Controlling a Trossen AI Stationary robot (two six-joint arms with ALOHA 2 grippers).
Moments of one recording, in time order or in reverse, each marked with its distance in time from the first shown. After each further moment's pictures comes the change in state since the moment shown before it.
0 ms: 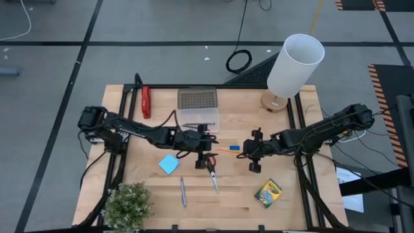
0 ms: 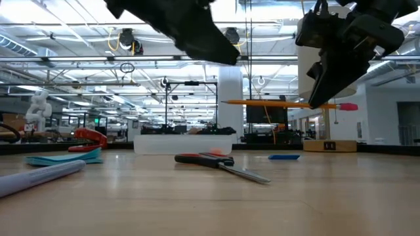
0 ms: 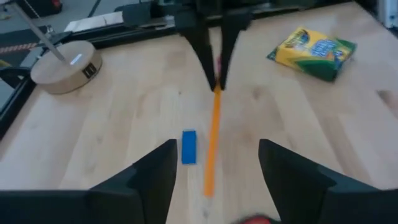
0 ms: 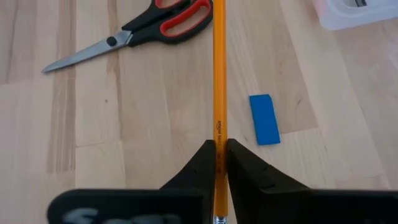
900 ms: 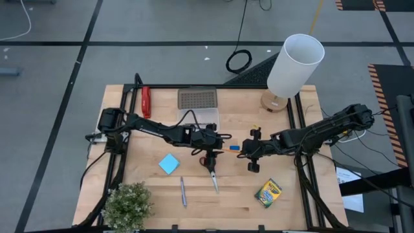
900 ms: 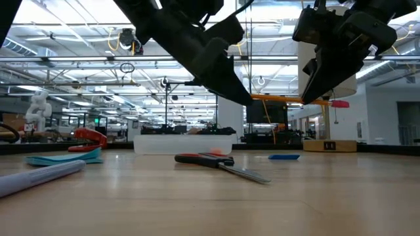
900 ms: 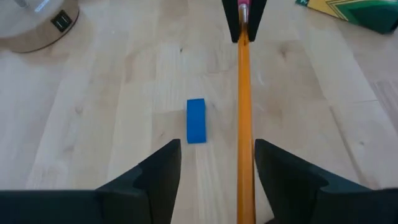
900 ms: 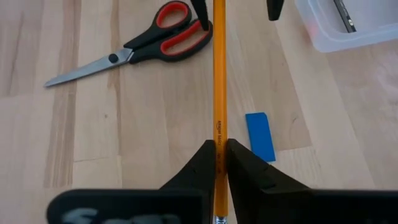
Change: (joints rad) left arm 0.067 0.210 0.121 -0.068 0.056 0.017; right arm 0.000 0.000 0.000 0.050 0.028 -0.030
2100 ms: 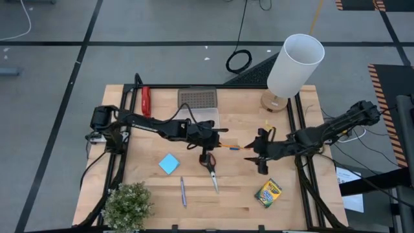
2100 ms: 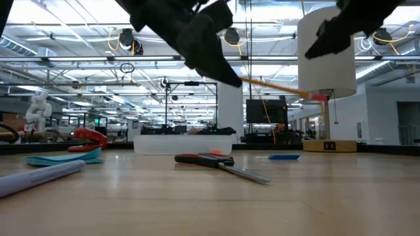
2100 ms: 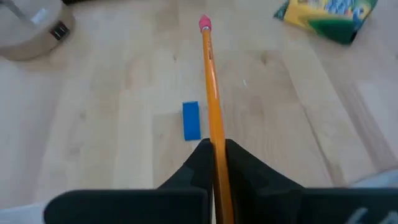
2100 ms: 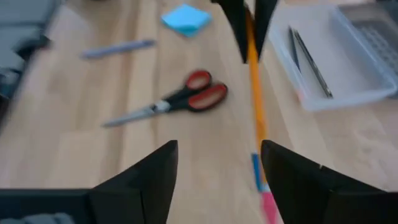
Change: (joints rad) left arm 0.035 -0.105 -0.001 -0.104 0.096 0.022; right arm 0.145 -0.233 0.000 -0.011 0.126 0.003
